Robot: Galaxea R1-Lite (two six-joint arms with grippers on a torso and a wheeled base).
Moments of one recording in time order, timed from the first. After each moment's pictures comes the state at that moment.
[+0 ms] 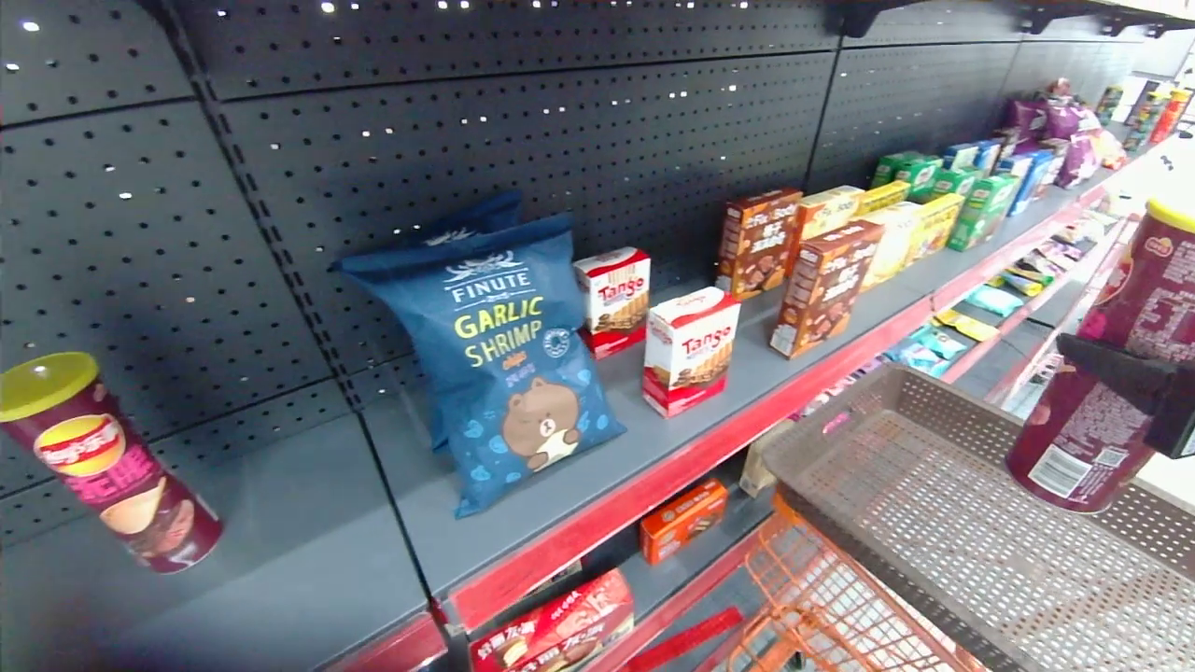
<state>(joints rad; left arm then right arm) 0.00 0.00 0.00 0.00 0.01 0.00 0.22 1.08 -0.62 -0.42 -0.08 -0.05</state>
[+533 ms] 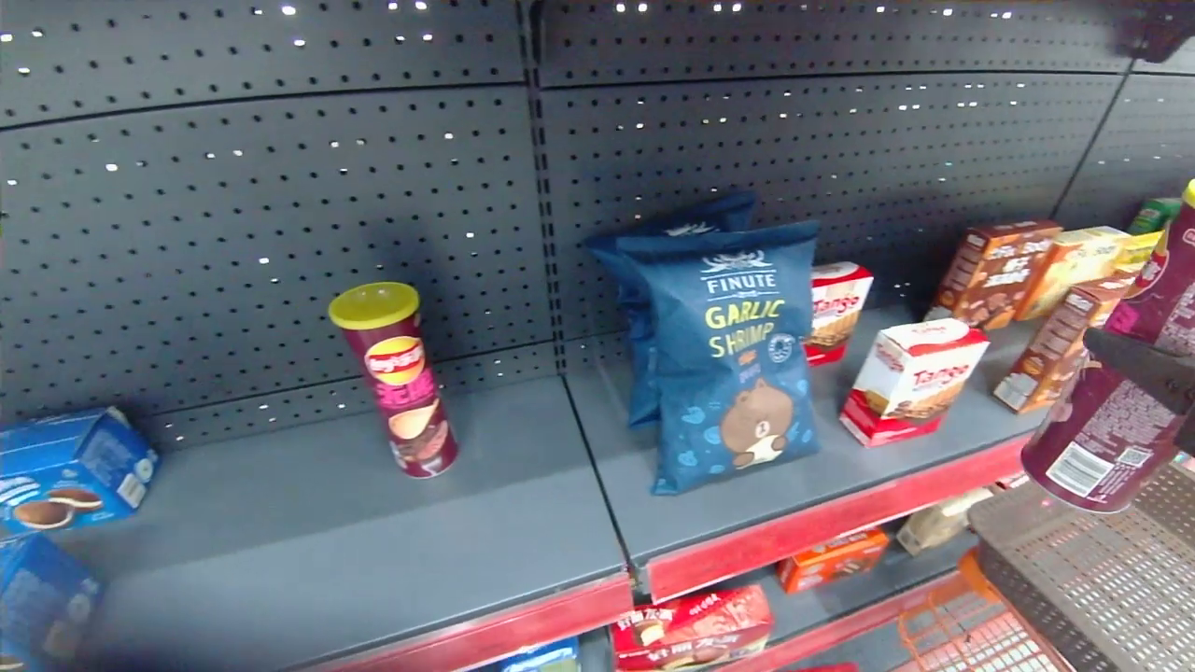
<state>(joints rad) 0.00 0.00 0.00 0.00 0.01 0.00 0.21 1.05 -0.62 -0.42 -0.08 -0.05</state>
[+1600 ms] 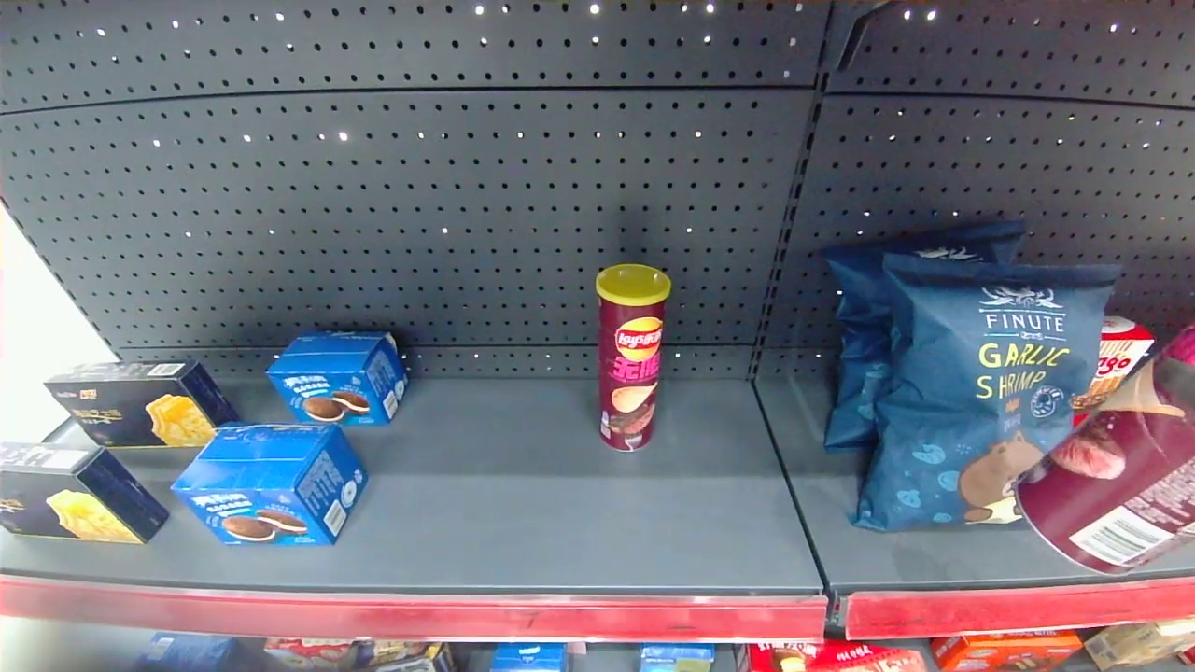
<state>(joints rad) 0.00 0.00 0.00 0.00 0.01 0.00 0.31 0.83 -0.57 -0.37 0.24 0.00</state>
